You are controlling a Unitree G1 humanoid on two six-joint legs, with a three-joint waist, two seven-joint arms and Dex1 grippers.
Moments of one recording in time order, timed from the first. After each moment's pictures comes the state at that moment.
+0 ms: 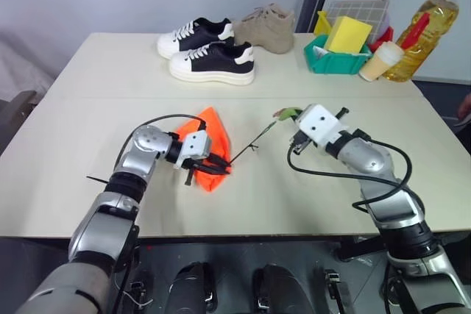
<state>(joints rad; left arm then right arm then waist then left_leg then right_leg) -0.79 0.42 -0.21 0.75 -0.05 -0.30 -1.53 -0.42 -0.56 0.13 -0.21 -0.17 0.32 0.48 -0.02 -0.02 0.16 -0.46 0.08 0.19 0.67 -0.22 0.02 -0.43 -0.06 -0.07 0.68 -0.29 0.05</state>
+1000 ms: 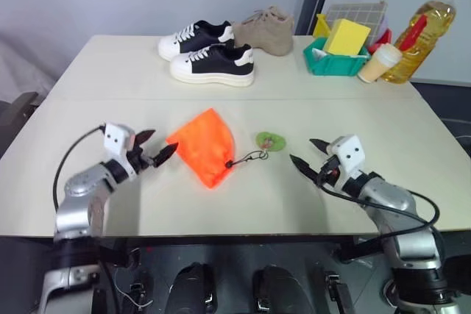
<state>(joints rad) -0.25 0.44 0.26 0.13 -0.32 0.25 -0.75 -0.10 -0.44 -0.11 -0.23 0.21 0.32 0.61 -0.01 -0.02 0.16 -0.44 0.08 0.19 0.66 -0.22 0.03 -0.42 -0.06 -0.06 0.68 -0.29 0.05</state>
